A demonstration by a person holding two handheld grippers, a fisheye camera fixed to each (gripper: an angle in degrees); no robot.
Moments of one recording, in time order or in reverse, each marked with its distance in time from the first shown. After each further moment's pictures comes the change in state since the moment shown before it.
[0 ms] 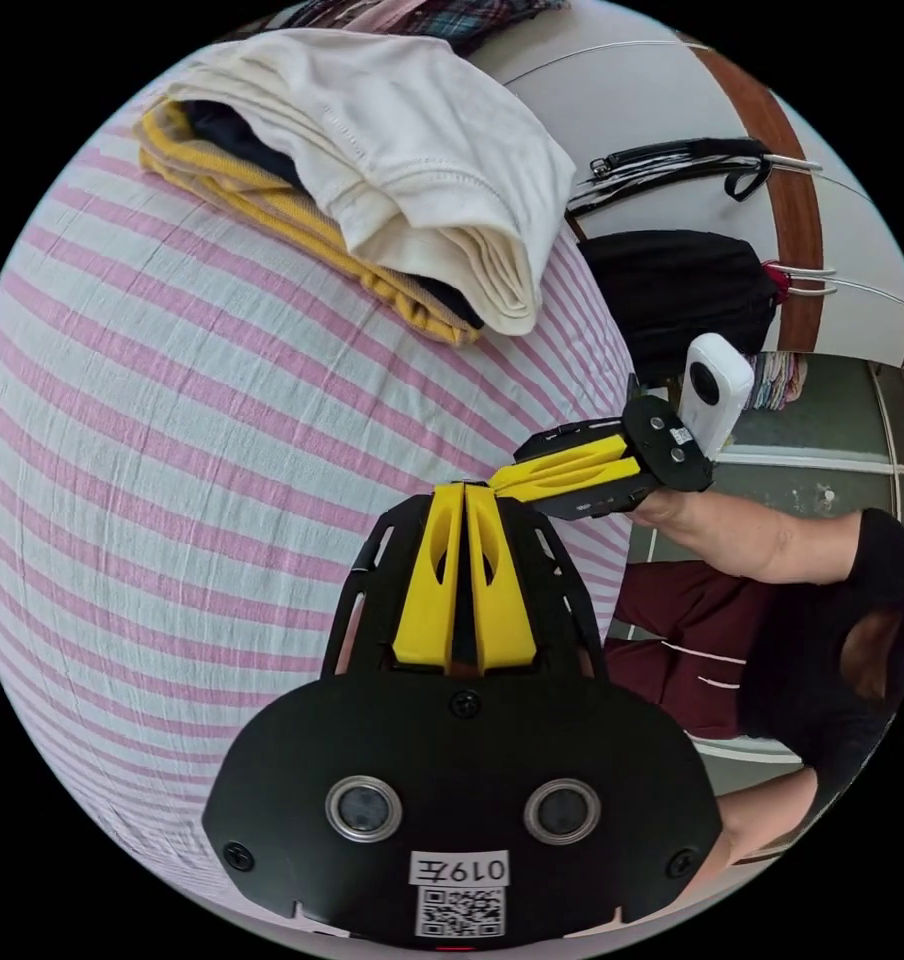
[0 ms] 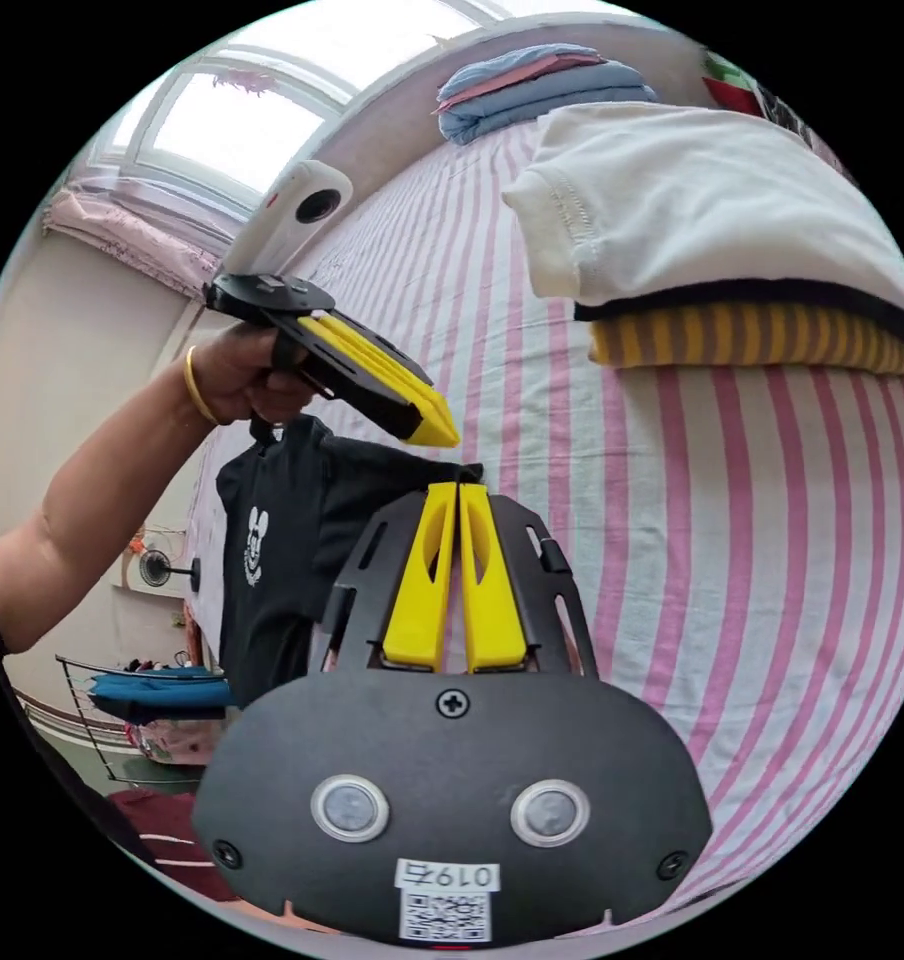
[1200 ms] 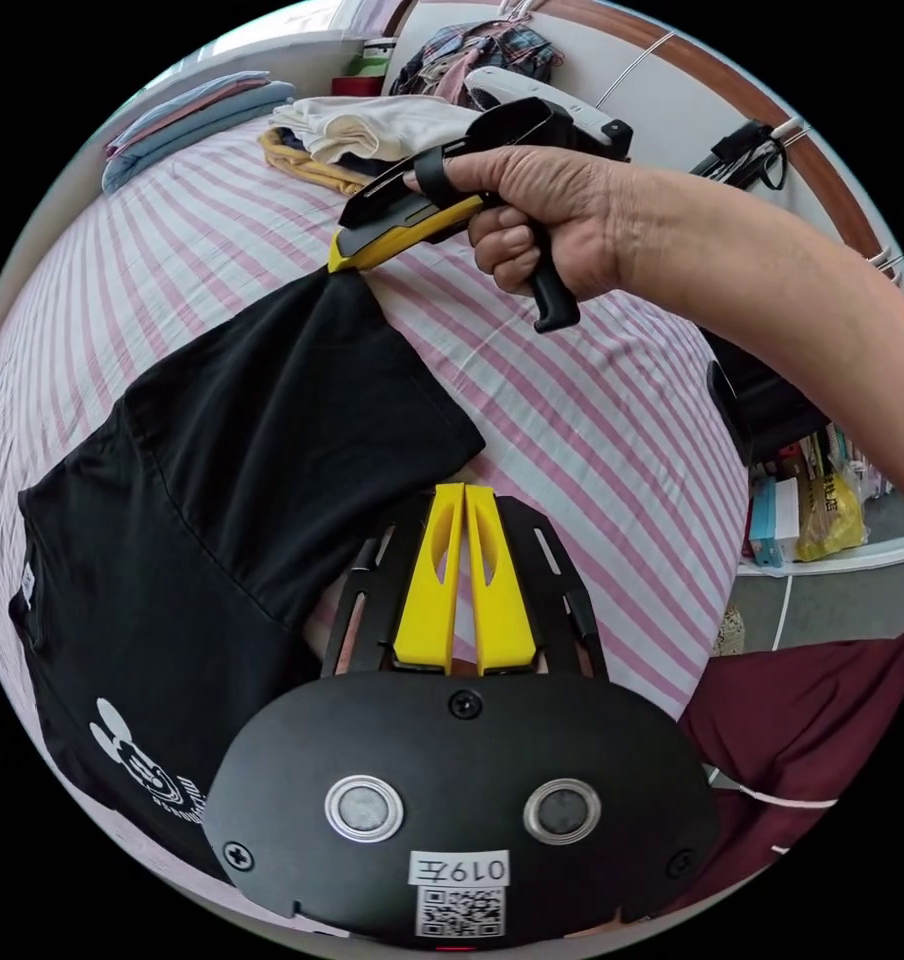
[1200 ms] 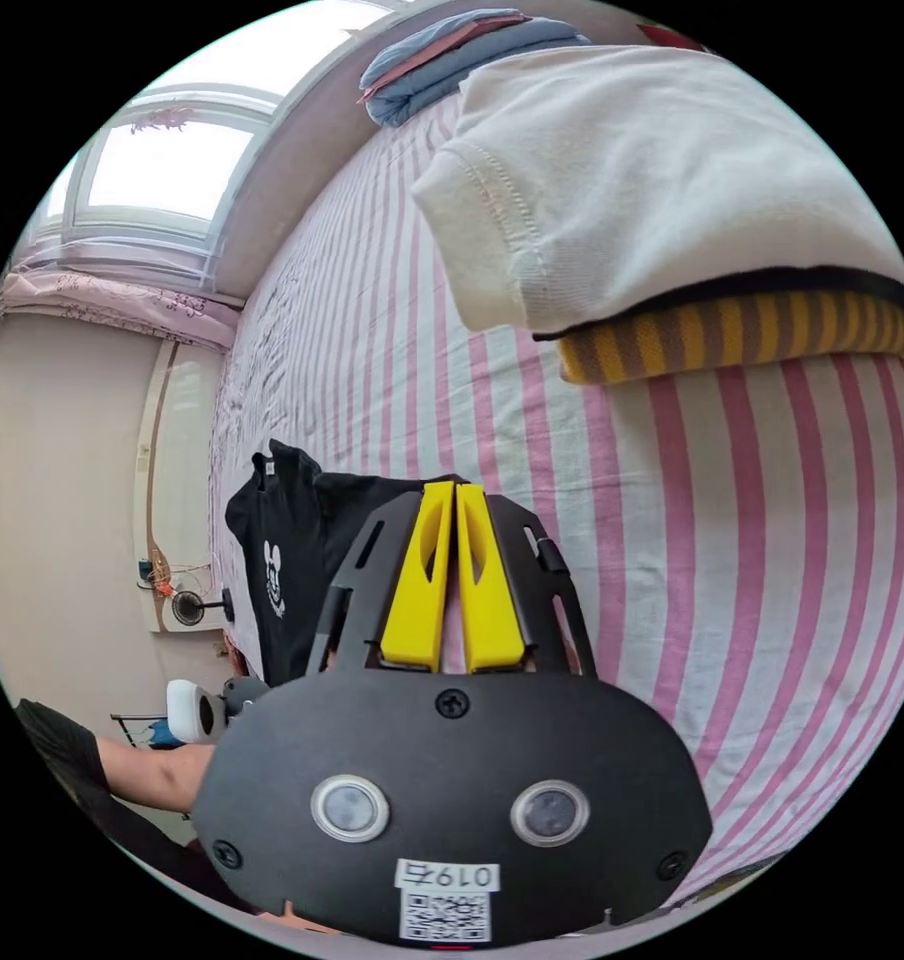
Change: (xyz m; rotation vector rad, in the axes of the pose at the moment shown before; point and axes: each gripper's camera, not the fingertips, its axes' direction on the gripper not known) left arm 0.258 0.306 0.180 0.328 -0.444 -0.216; right arm 0.008 -0.103 -0.086 -0.111 -0.118 0.187
